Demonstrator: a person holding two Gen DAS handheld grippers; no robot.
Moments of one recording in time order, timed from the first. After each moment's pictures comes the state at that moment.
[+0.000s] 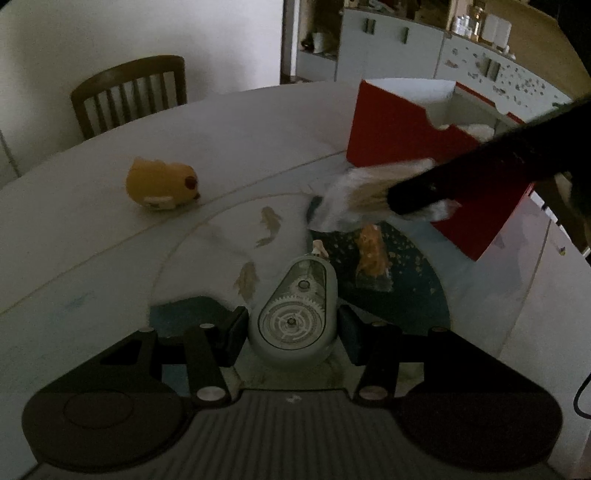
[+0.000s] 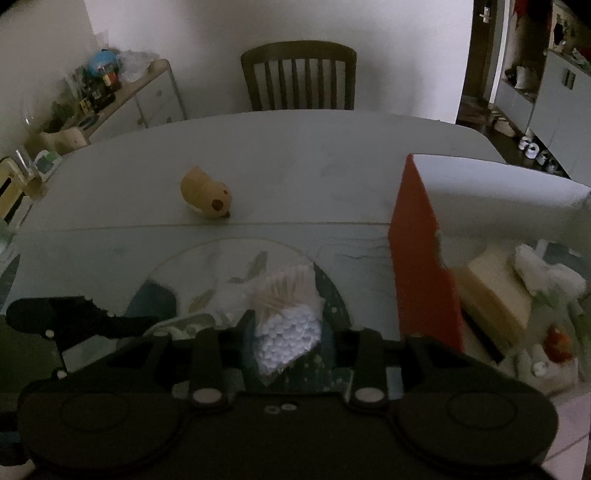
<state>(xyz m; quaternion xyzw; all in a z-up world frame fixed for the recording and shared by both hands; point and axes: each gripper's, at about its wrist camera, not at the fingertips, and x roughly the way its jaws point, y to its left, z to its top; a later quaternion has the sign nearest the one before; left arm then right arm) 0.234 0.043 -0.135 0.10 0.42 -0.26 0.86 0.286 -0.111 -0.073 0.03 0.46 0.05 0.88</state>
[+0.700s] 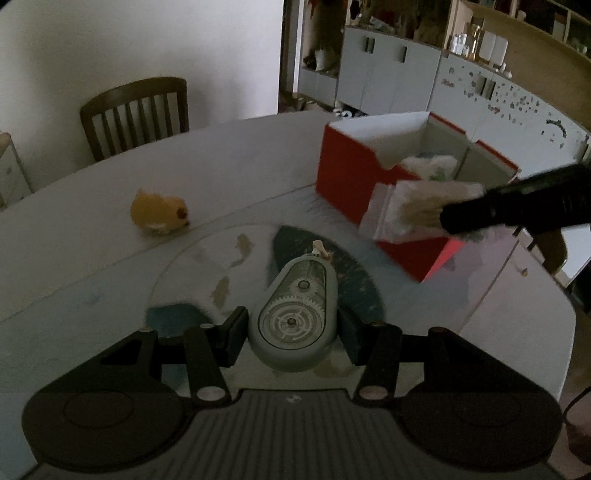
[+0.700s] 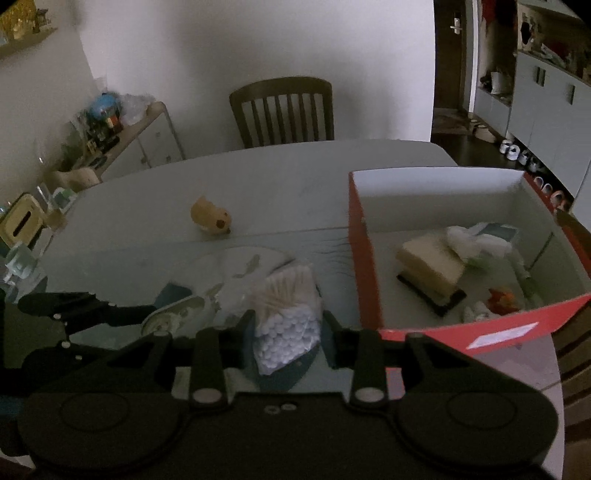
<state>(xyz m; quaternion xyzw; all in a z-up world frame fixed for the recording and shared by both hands) 0.188 0.024 -0.077 0.08 0.40 -0.26 0.87 0.207 -0.148 -0.023 0.07 0.42 0.04 0.91</state>
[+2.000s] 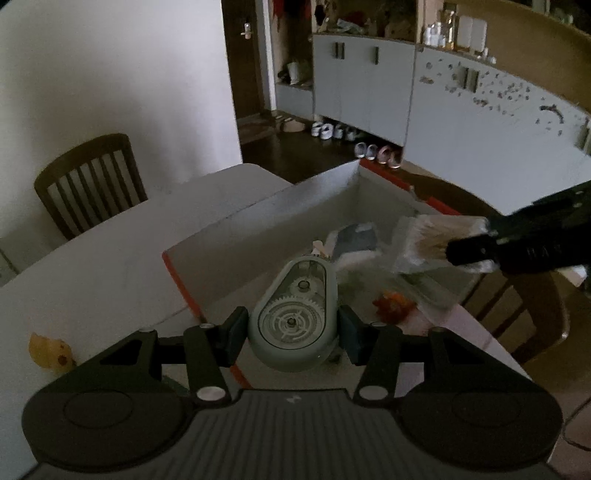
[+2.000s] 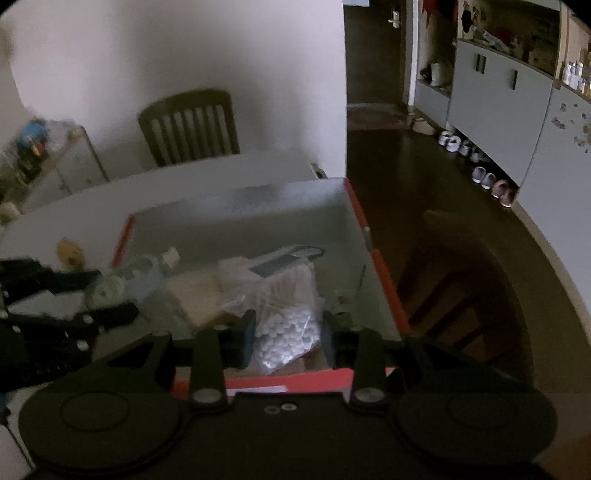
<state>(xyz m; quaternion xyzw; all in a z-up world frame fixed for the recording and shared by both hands) 0.244 -0.214 -0.045 0.14 0.37 -0.26 0.88 0.225 -0.376 -0.027 0.06 0.43 -0.05 0.90</state>
